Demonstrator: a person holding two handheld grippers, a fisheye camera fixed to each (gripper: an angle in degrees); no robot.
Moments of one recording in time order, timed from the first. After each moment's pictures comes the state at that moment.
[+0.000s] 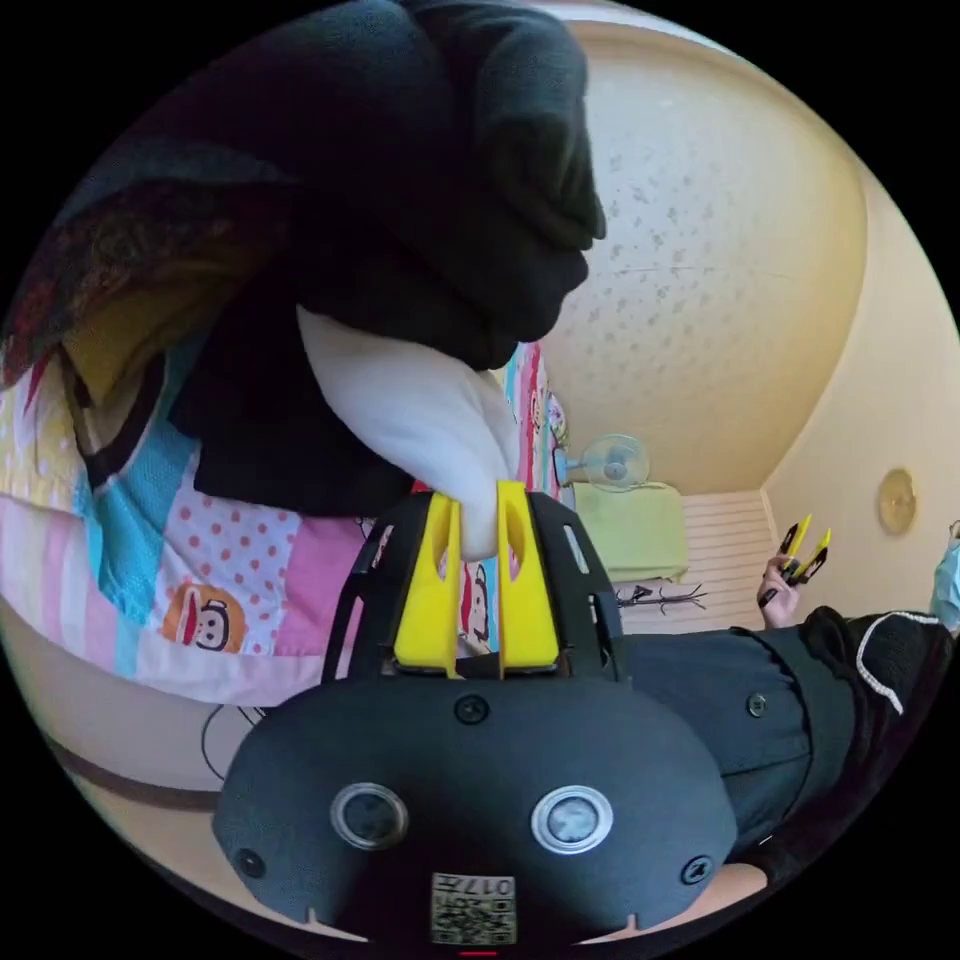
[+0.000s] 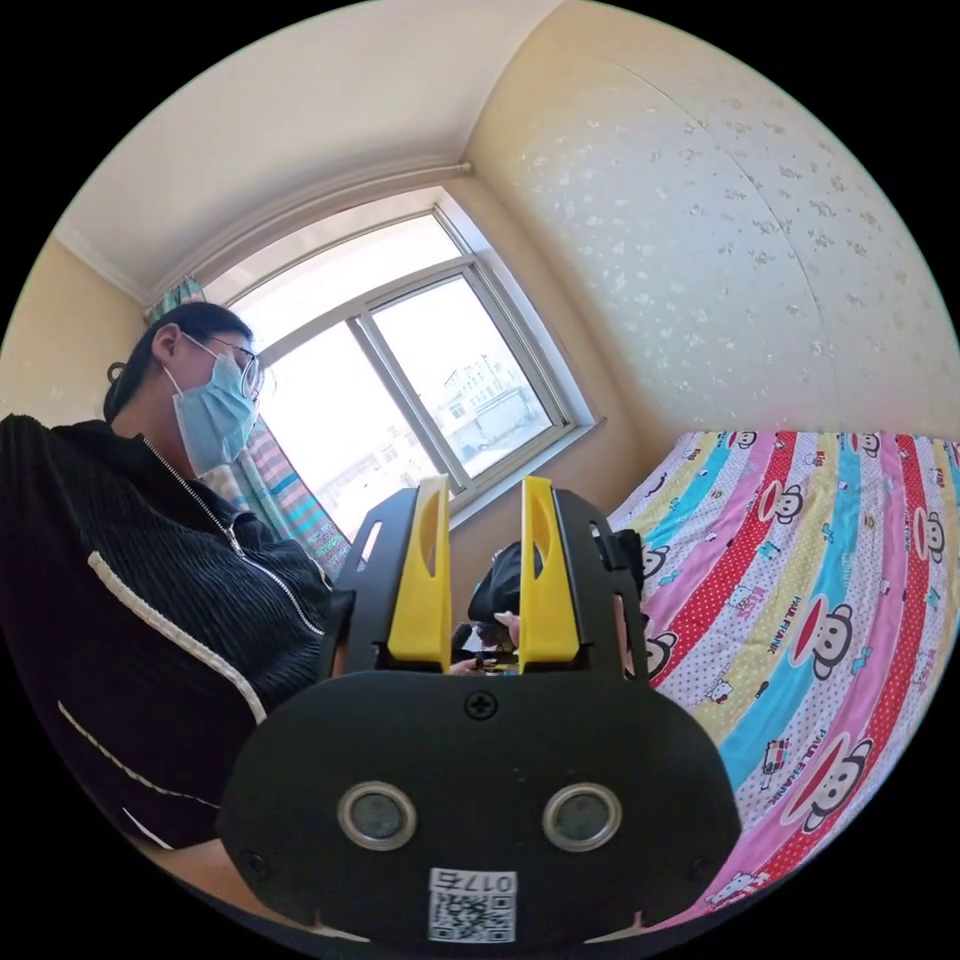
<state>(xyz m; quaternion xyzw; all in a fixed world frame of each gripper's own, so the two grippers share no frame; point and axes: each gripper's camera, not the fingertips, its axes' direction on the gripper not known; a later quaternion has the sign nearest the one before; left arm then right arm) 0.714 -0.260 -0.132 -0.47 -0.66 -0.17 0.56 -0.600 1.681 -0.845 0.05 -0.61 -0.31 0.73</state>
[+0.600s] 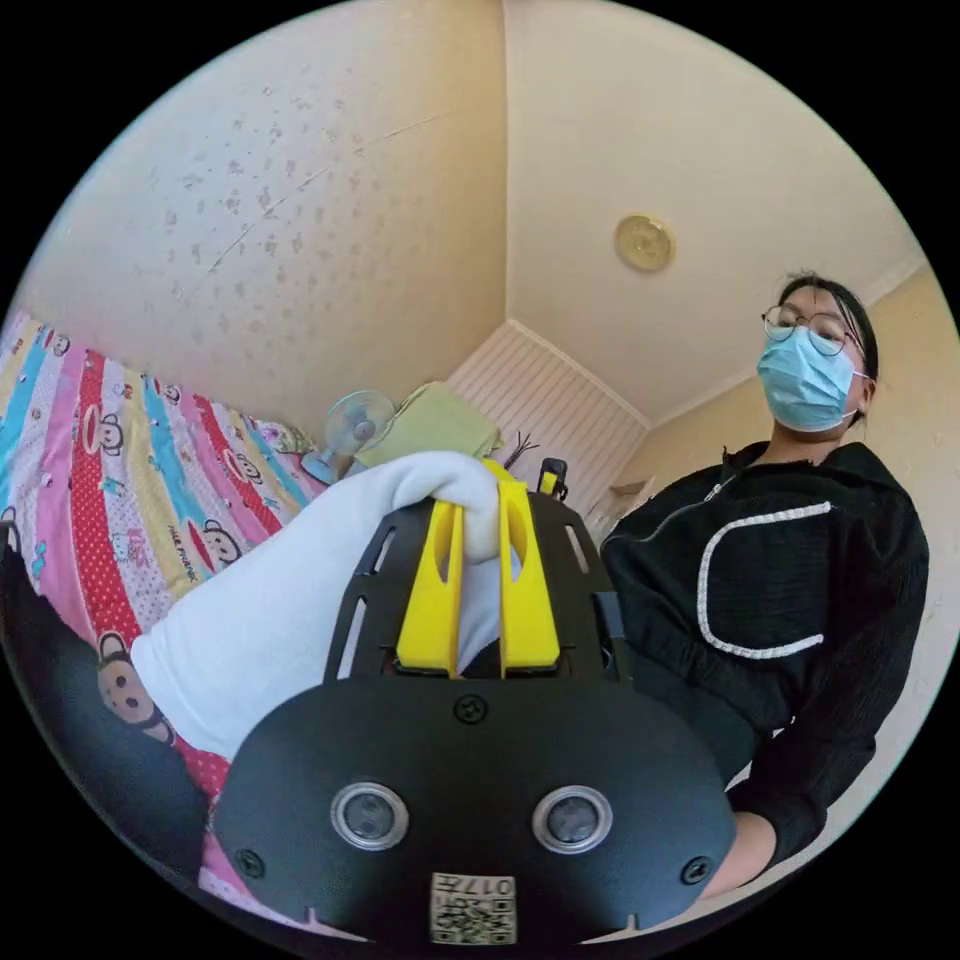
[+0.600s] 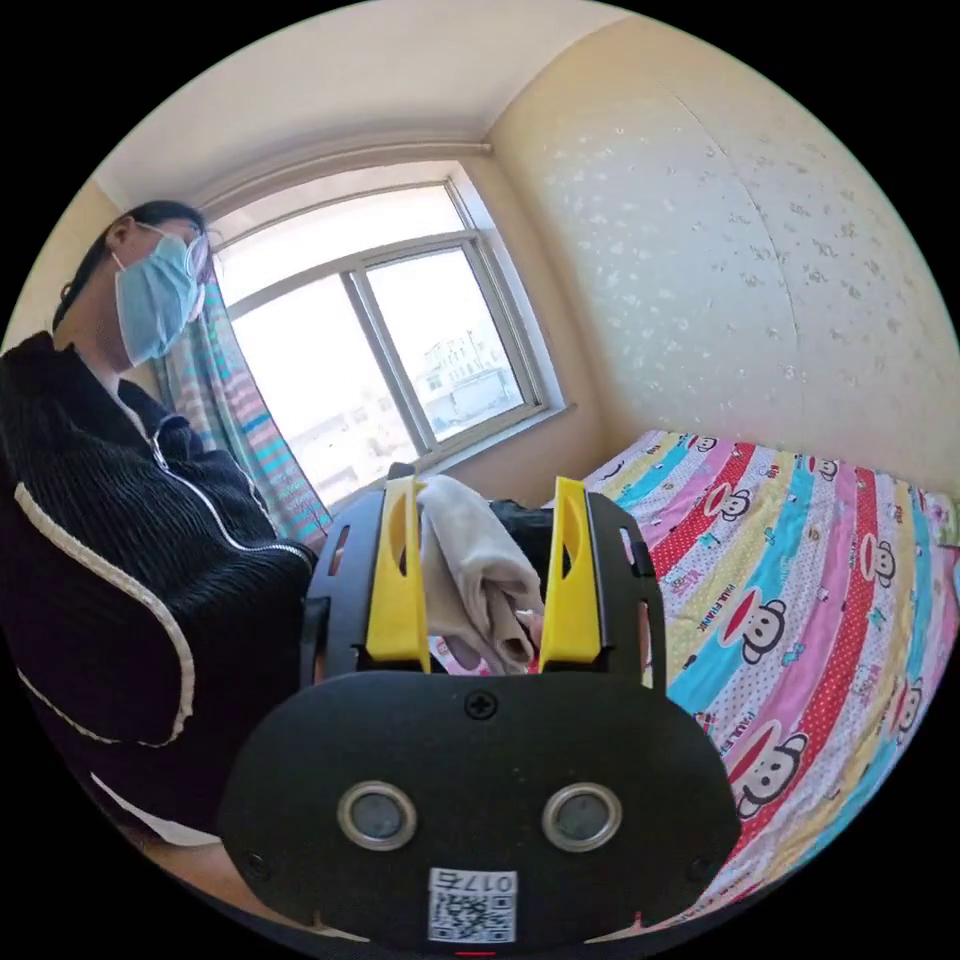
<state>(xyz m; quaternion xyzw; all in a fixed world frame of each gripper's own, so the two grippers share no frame) 0.704 -0.093 0.132 -0.68 -0.24 -0.11 0.69 -0.549 1.748 -0.840 0.08 -0.54 -0.38 0.75</state>
